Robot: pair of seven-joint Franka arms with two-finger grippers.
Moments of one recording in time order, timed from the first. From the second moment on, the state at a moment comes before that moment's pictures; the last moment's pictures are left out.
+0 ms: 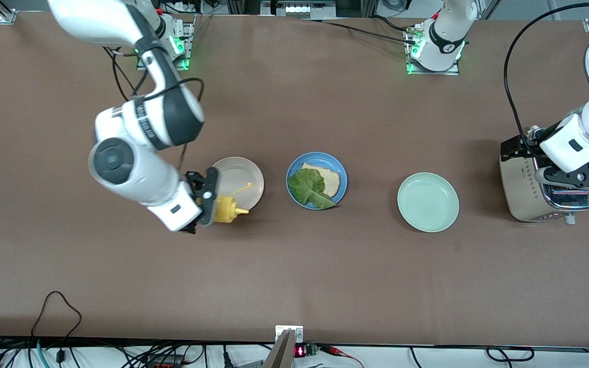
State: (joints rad) left arm 0.33 0.17 -0.40 -1.61 0.07 1.67 0.07; right arm 0.47 0.64 -0.05 -1.21 0.05 1.87 -1.04
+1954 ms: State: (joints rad) left arm 0.39 0.17 -0.41 -1.60 0.03 1.64 0.07; right arm 0.67 0.62 -0.09 -1.21 -0.29 1.82 -0.83
